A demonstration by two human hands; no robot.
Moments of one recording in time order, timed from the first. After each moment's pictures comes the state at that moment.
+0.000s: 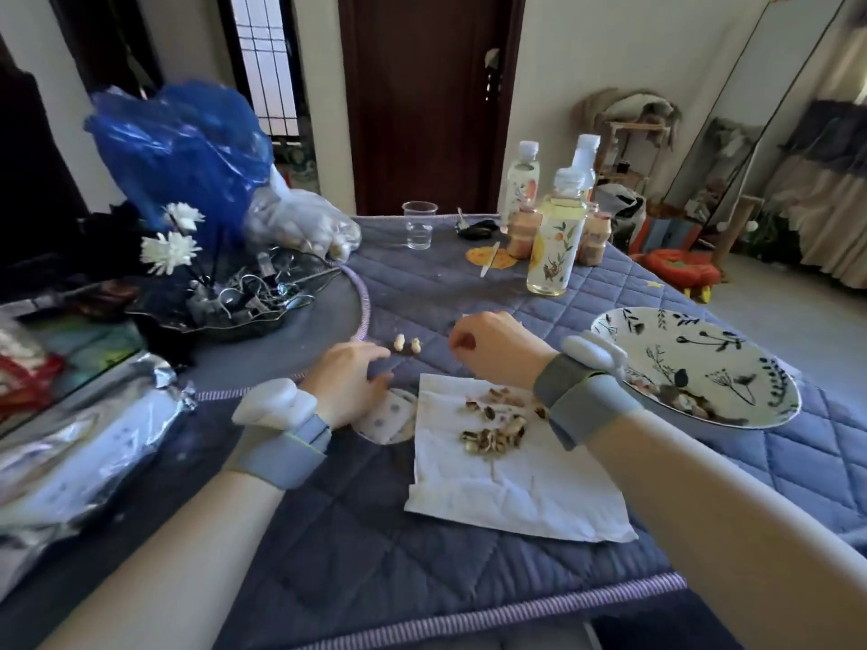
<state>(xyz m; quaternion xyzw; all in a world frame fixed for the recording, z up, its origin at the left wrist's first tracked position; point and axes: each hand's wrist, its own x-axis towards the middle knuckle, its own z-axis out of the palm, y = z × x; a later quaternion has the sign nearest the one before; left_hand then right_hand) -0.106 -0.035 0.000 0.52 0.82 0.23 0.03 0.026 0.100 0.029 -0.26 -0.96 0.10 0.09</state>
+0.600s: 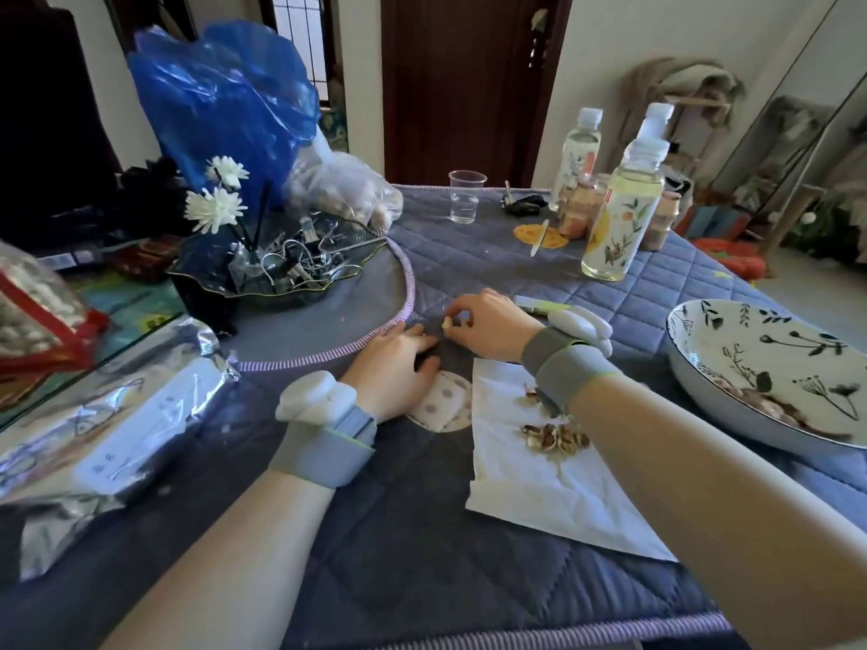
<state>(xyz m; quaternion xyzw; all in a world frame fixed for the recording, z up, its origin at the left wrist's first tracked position) -0.111 -0.033 -0.012 0.55 0.80 0.24 0.03 -0.041 0.102 0.007 -0.27 -0.95 0.15 0.06</state>
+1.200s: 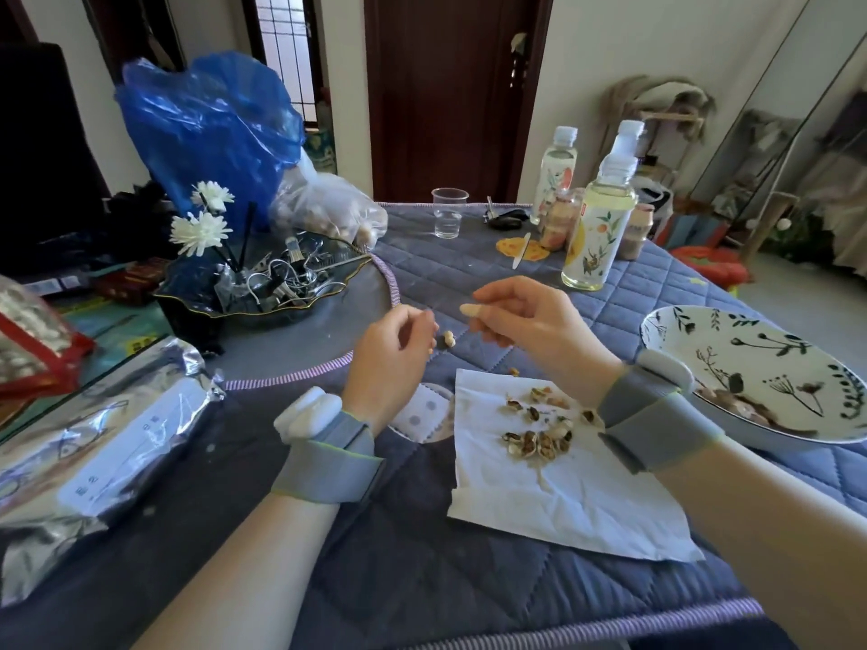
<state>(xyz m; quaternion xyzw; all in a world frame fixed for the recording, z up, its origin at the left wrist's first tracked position) -0.088 -0.024 0.004 0.43 0.70 0.57 0.08 0.032 0.079 0.039 -0.21 -0.78 0.50 0.30</state>
